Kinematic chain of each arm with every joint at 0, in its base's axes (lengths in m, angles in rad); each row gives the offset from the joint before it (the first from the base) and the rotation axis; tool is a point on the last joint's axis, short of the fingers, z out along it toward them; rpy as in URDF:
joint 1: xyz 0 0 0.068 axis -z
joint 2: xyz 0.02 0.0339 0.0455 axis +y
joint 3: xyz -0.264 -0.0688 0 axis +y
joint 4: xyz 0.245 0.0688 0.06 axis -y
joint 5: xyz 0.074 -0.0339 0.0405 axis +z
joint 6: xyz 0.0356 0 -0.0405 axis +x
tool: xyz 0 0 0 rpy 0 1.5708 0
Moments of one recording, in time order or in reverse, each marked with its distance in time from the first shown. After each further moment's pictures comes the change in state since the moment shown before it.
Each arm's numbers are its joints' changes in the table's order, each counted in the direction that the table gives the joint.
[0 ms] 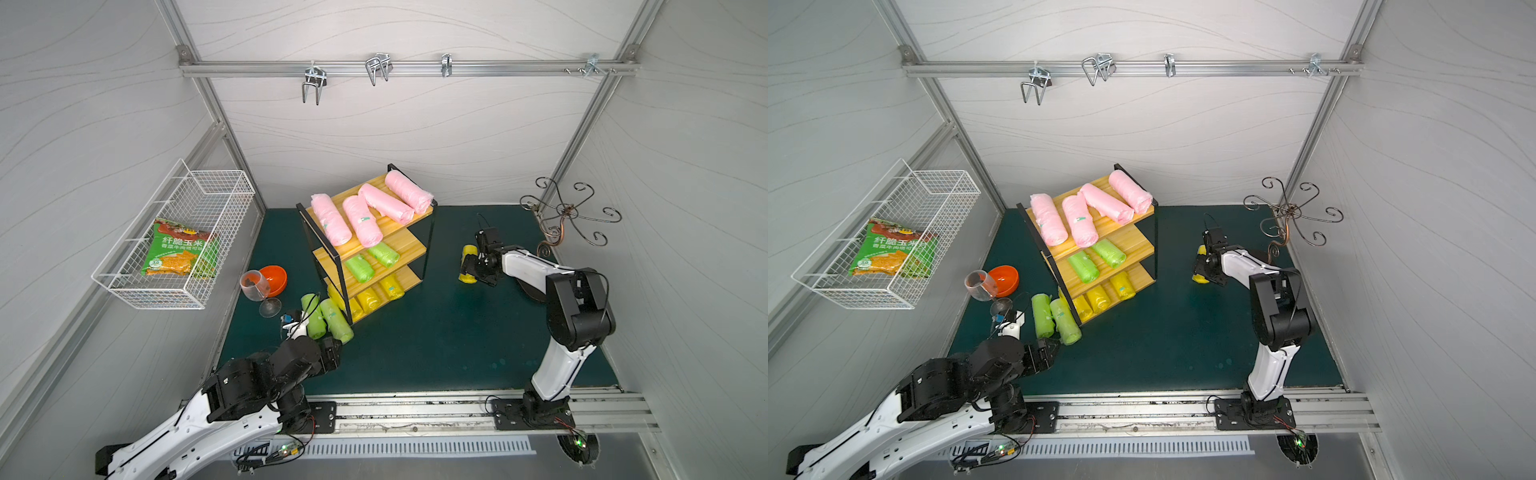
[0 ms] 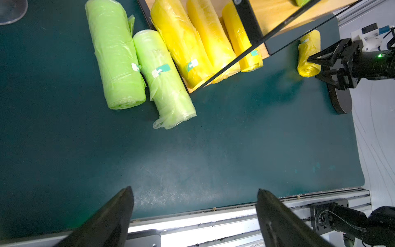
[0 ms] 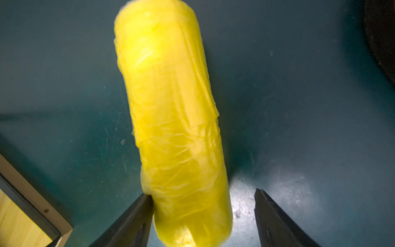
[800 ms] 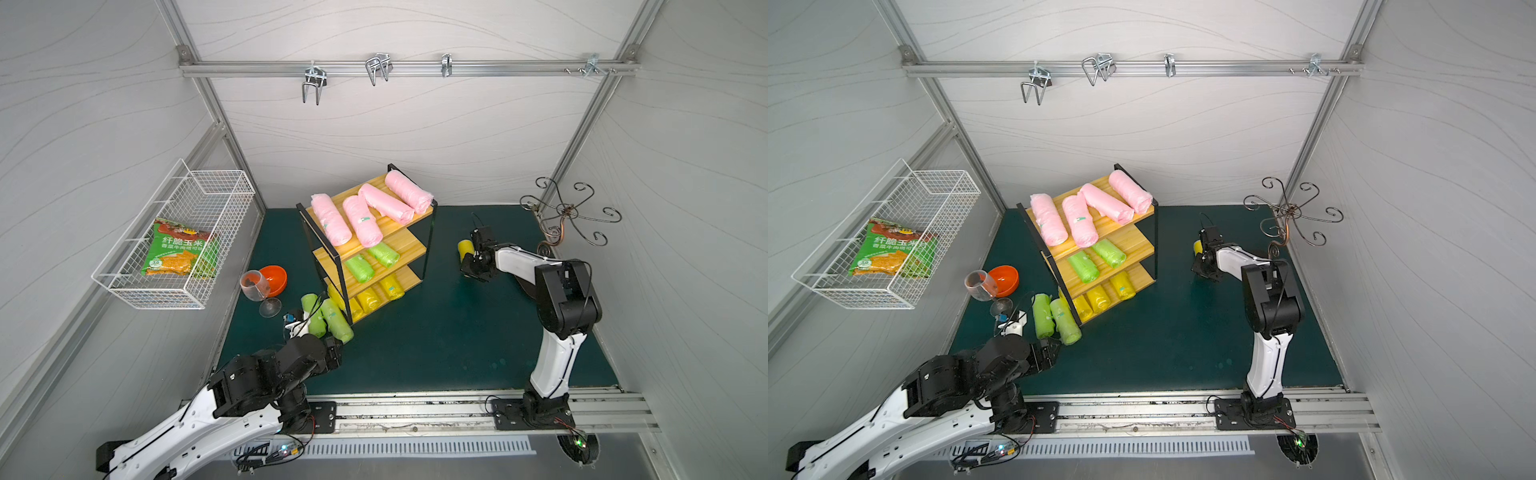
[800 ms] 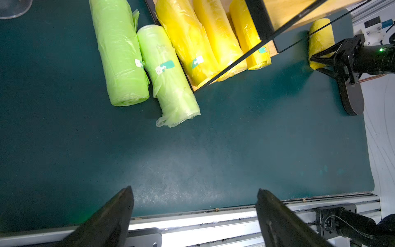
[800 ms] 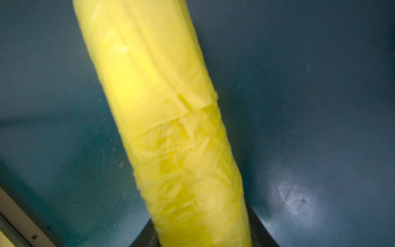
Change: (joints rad) left arm 0.000 0.042 0.000 0.003 0.000 -0.008; right arm -0.005 0.093 -0.045 0.037 0.011 -0.016
